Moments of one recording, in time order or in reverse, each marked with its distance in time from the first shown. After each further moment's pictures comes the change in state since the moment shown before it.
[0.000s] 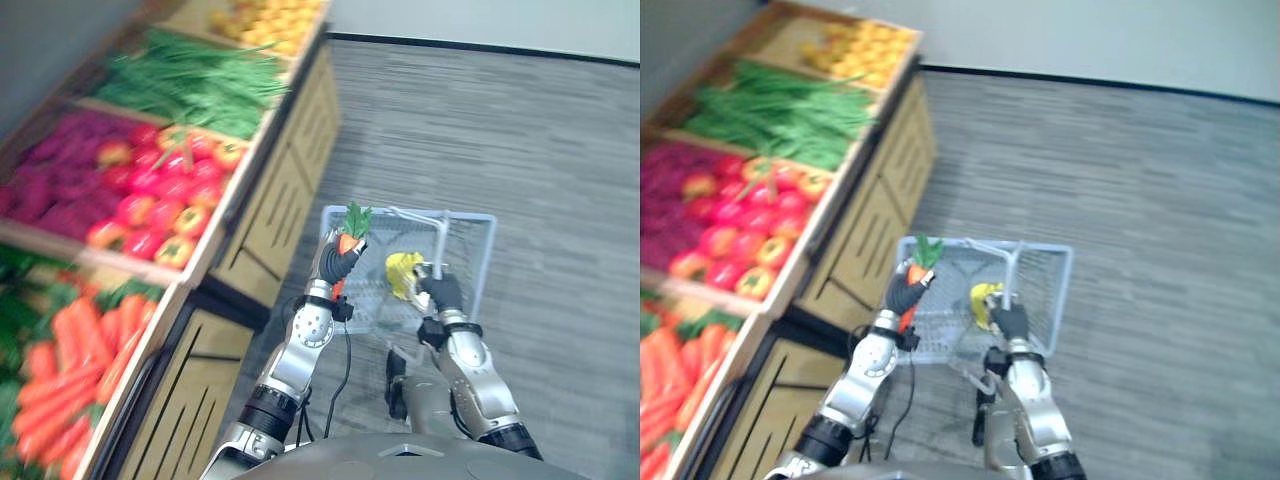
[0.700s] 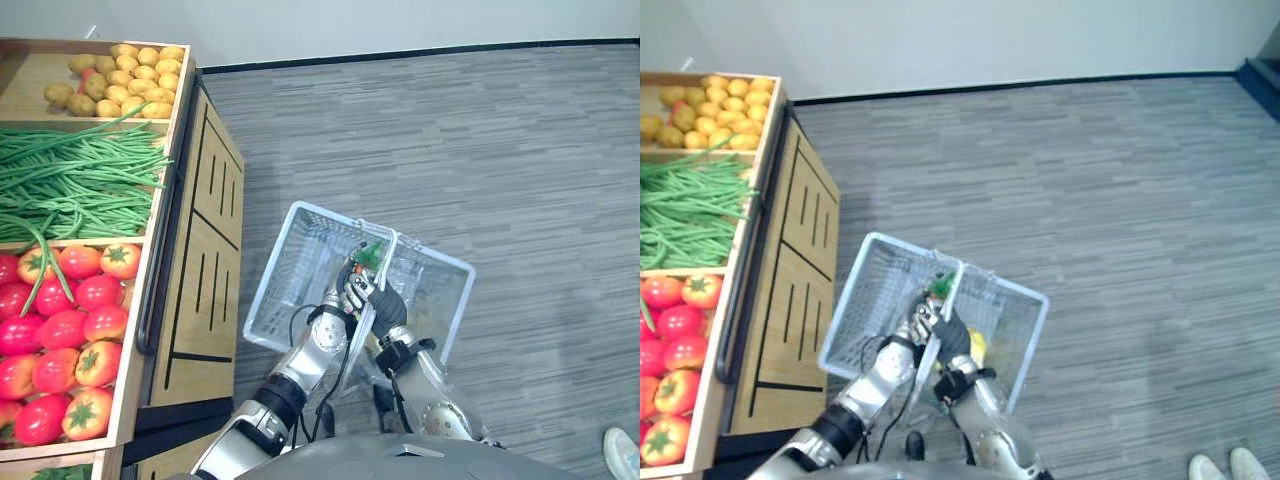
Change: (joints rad) left arm -0.191 0.020 -0.116 0.338 0.016 0.106 0.091; right arm 0.175 -0.034 0.139 -0.146 0.525 -0.004 0.139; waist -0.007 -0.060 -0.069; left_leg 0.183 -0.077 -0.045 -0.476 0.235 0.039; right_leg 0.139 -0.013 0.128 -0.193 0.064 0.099
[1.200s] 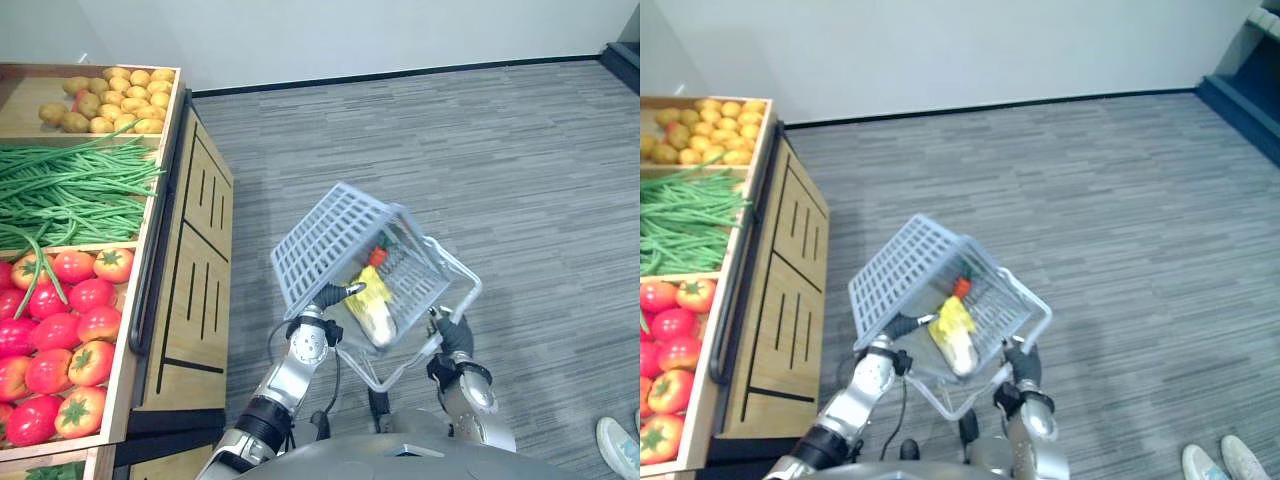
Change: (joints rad) left arm 0.207 -0.010 0.103 -0.209 -0.189 -0.061 -0.069; right arm -0.090 0.152 -0.559 0.499 -0.607 0.009 -0.150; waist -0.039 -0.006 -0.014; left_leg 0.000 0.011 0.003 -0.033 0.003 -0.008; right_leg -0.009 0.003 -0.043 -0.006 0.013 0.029
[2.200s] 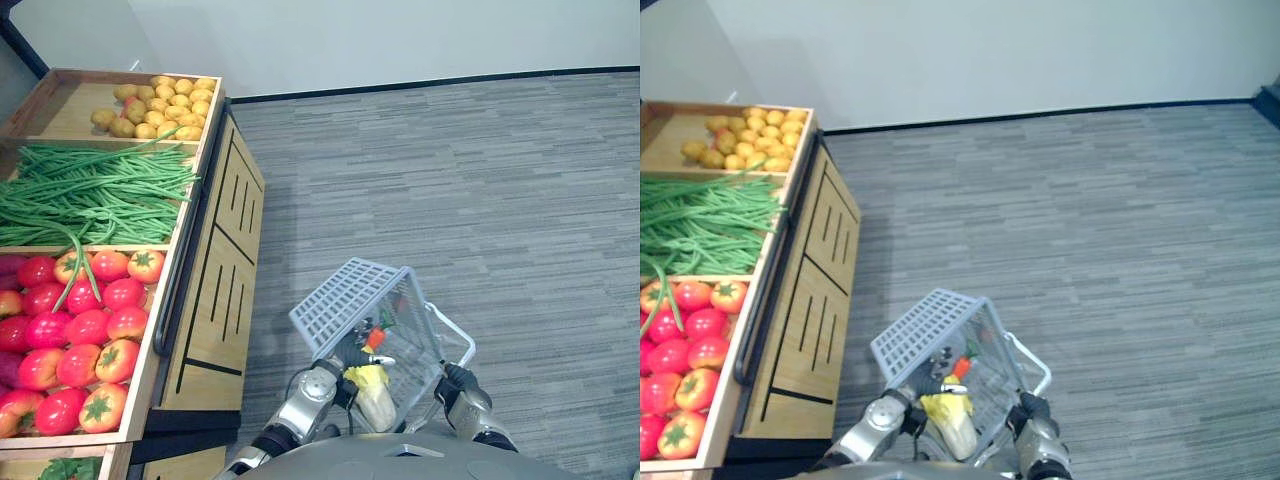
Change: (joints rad) left arm -0.032 0.078 -0.322 0.253 -0.173 -0.006 -0.388; right arm -0.209 0.005 -0.431 0.522 -0.004 0.066 -0.066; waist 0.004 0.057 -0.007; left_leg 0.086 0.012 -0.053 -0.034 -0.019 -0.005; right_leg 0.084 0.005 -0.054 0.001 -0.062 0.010
